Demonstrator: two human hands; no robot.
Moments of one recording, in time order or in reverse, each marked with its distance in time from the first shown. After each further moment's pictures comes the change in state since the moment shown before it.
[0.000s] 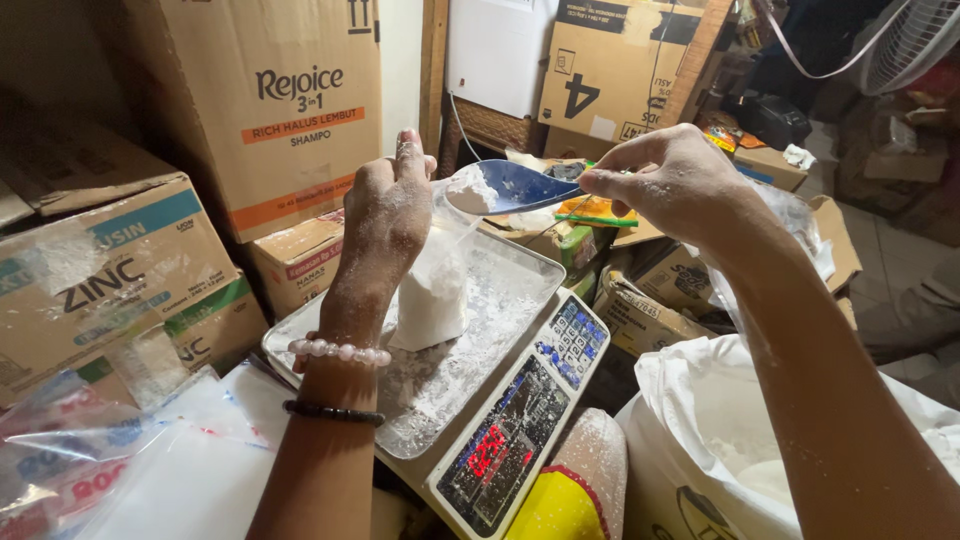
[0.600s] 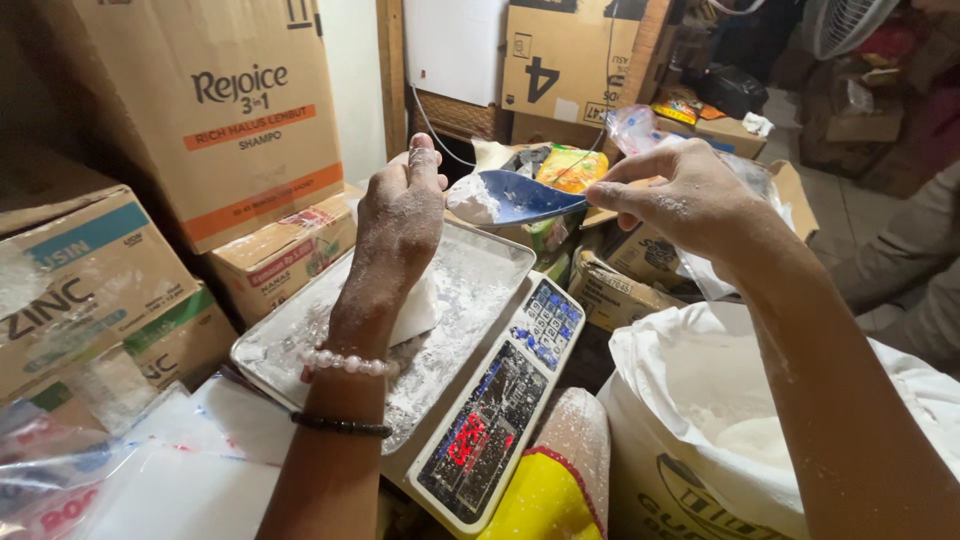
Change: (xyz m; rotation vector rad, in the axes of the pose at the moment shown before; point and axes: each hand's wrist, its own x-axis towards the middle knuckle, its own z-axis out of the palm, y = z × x) left_hand -0.019 0.007 0.043 -0.055 -0.113 0.054; right_hand -0.030 0.058 -0.013 0.156 0.017 0.048
